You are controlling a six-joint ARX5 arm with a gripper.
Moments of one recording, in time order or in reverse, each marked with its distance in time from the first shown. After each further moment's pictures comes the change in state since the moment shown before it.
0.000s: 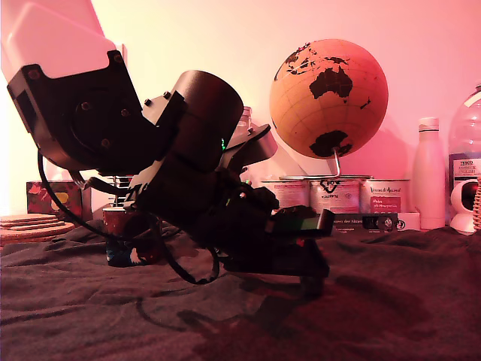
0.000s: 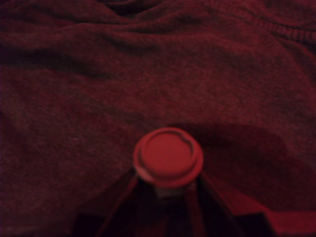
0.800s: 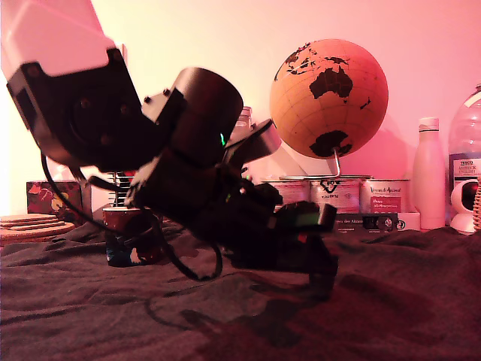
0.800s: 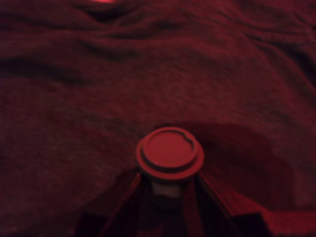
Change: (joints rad) arm 0.000 -0.023 0.000 -0.017 0.069 0.047
